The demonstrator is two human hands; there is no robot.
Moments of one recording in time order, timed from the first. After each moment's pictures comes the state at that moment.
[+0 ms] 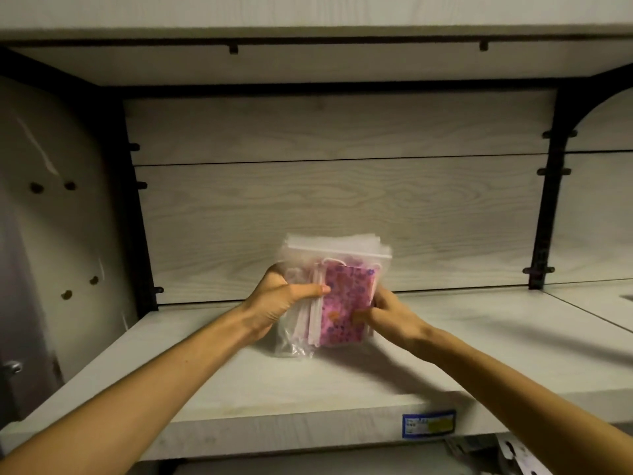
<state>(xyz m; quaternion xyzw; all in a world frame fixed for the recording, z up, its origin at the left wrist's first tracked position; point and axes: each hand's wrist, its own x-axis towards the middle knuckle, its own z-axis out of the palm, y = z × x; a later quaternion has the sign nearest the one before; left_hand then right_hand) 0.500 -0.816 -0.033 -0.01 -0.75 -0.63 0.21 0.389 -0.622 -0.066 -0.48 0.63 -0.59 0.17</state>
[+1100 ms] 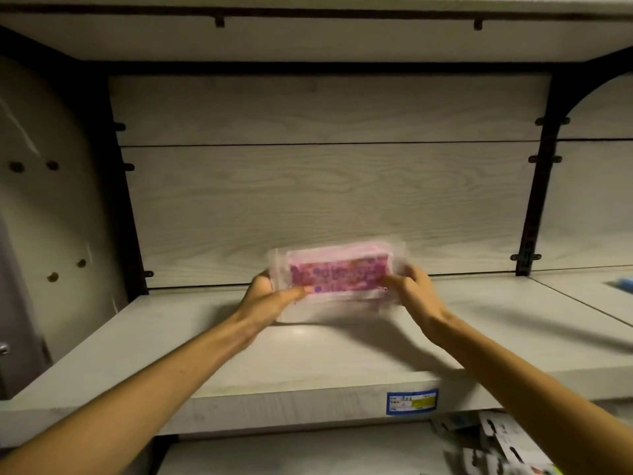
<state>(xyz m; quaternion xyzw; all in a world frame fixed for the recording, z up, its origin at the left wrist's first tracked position) 0.498 -0.808 -0.066 0.10 -0.74 -0.61 0.27 0.360 -0.590 -0.072 -0.34 0.67 -0.67 0.03</state>
